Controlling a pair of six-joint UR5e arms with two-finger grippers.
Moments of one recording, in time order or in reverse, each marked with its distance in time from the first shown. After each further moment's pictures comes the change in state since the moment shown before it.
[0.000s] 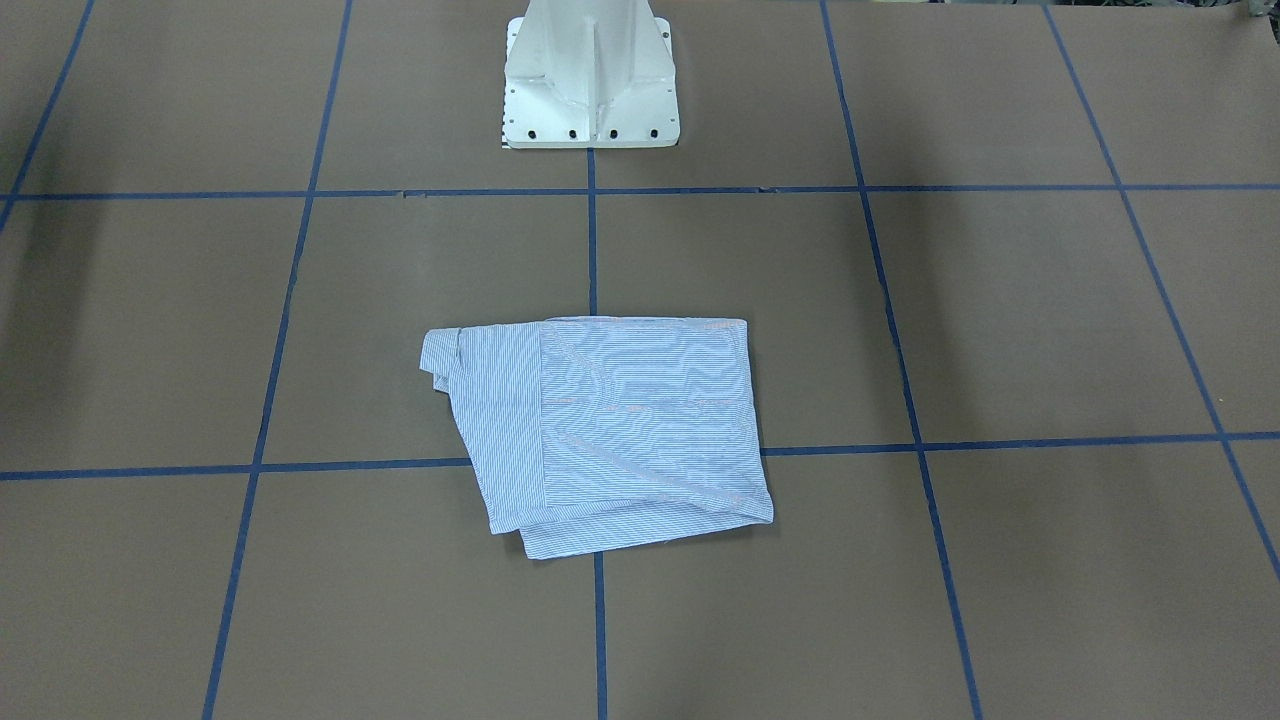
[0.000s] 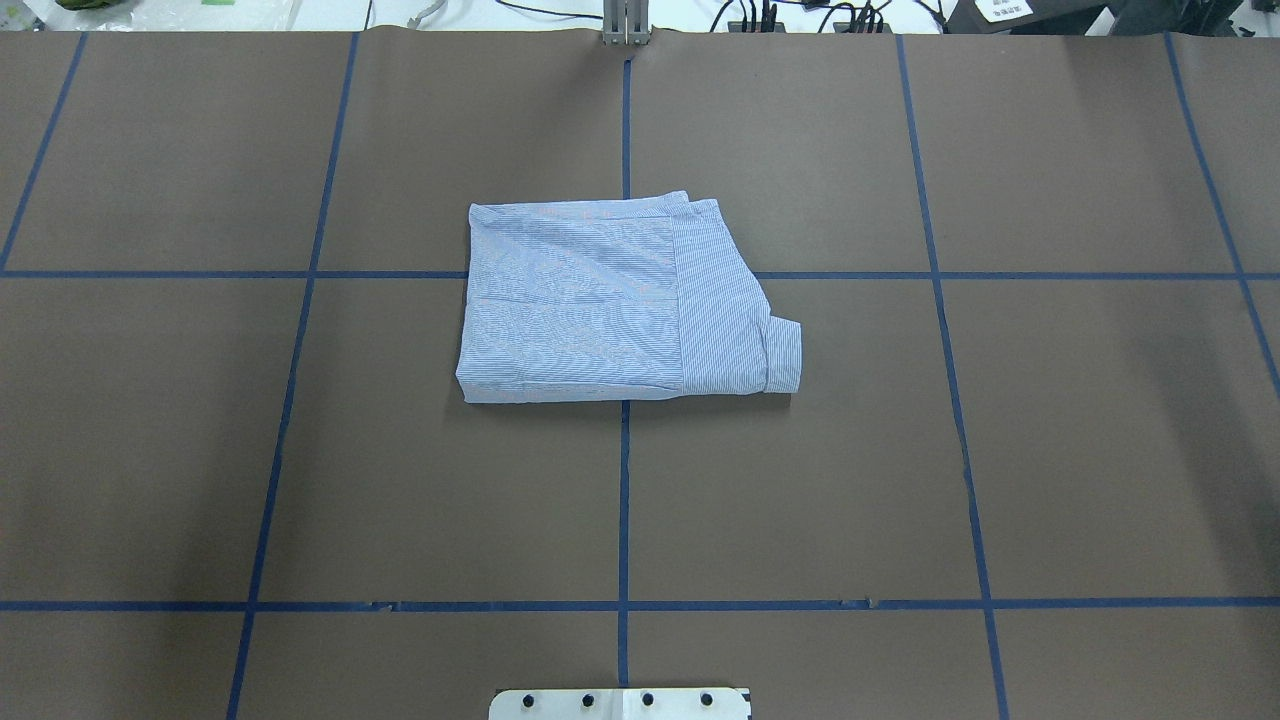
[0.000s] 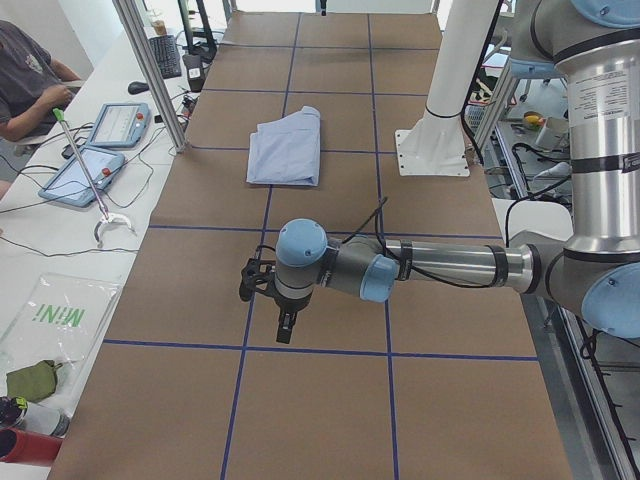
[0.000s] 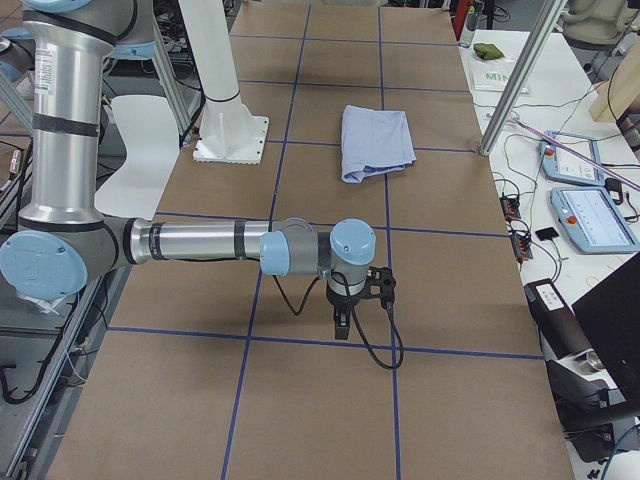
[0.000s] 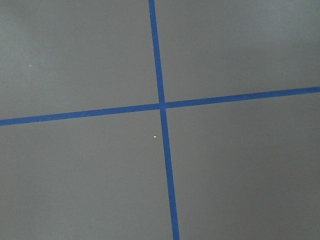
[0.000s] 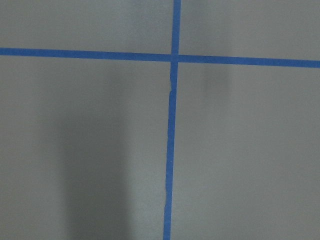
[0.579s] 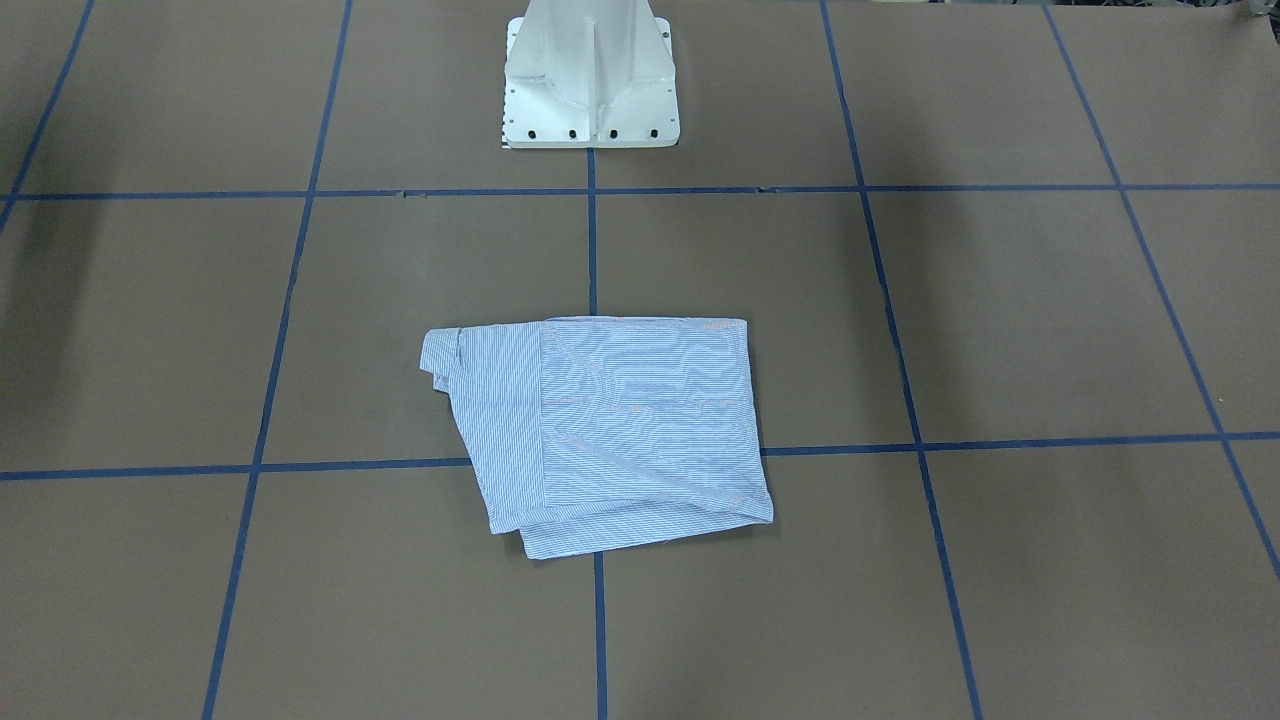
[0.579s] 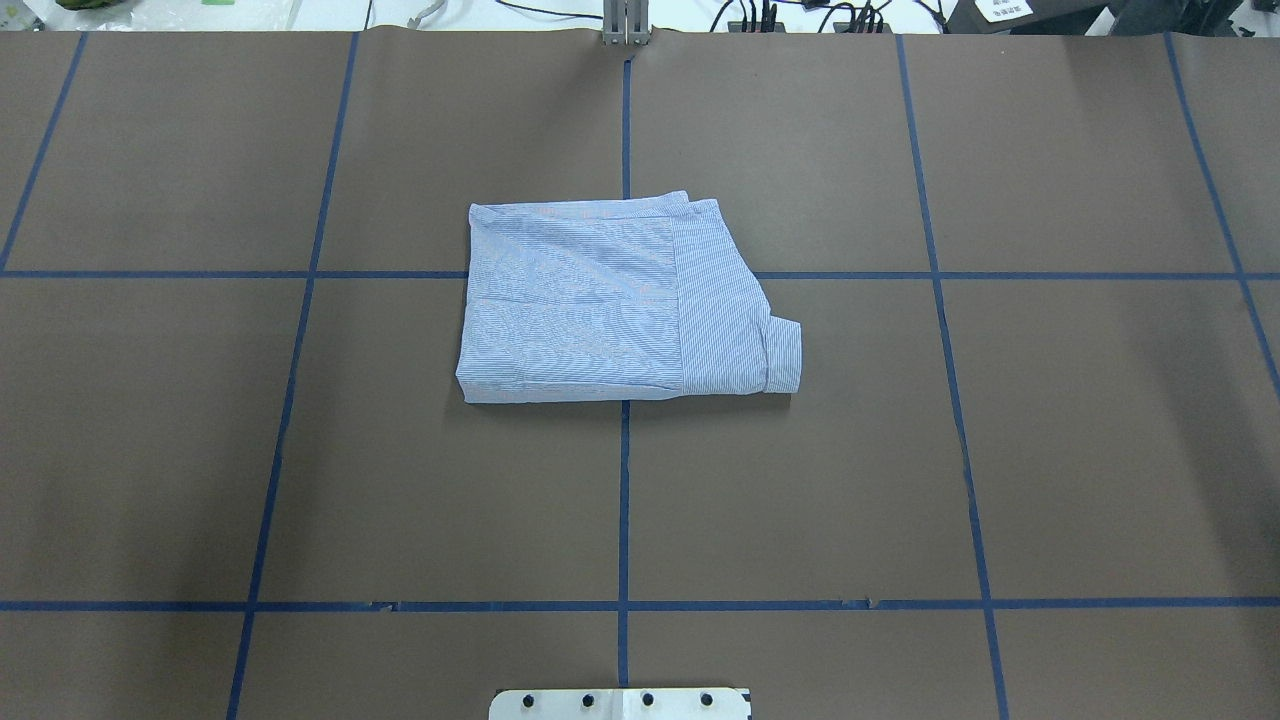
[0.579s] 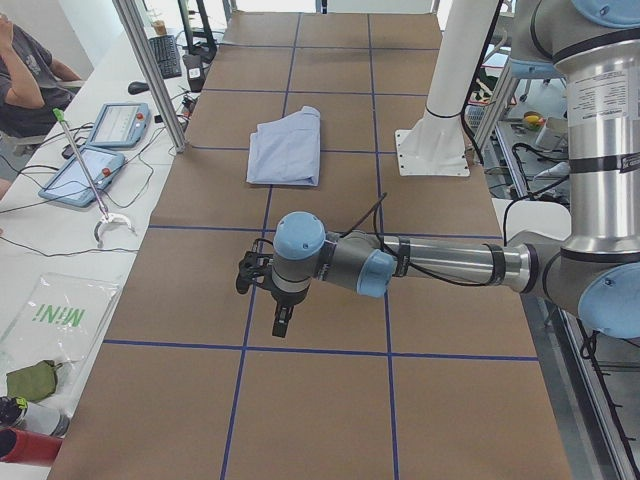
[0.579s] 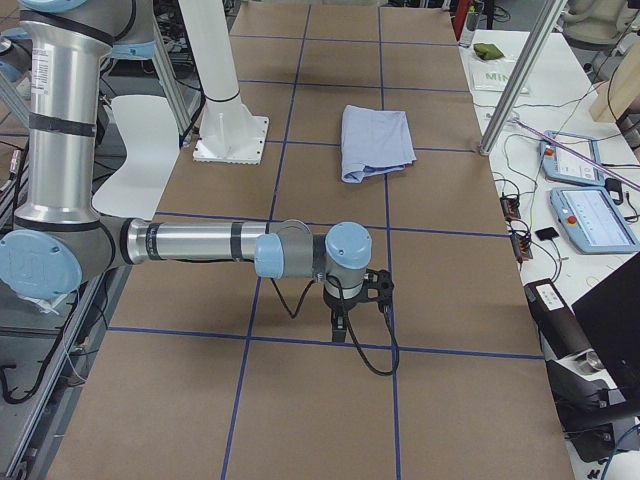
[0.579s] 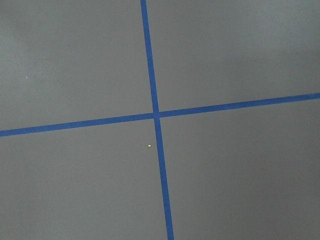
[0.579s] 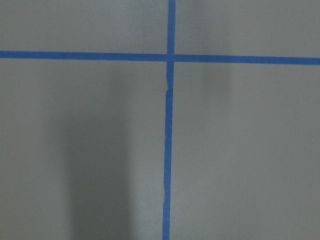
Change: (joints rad) left arm -0.001 -0.008 -0.012 0.001 -0.001 -0.001; right arm 0.015 -0.005 0.002 0.003 0.012 -0.002
